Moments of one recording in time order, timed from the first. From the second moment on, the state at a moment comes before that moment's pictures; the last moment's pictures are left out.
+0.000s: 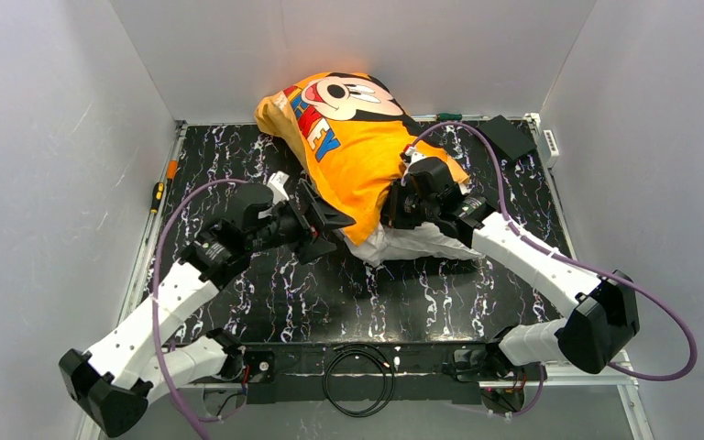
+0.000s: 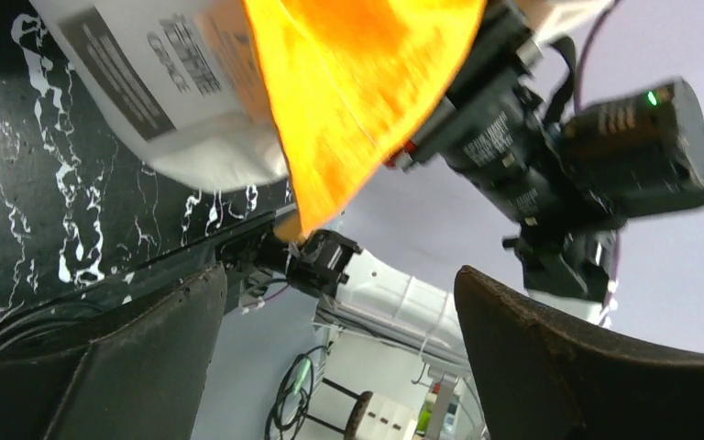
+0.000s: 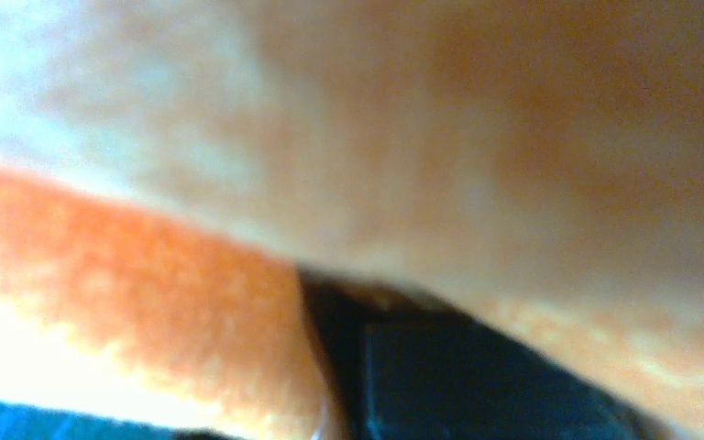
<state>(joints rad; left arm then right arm) -0.64 0.95 0.99 -0.50 0.35 -1.28 0.70 1.33 1.13 -0.45 -0.13 0.63</state>
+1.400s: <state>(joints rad) -0.61 1.32 1.58 -0.56 0.32 -1.23 0.57 1.18 1.39 -0.60 -0.15 0.70</state>
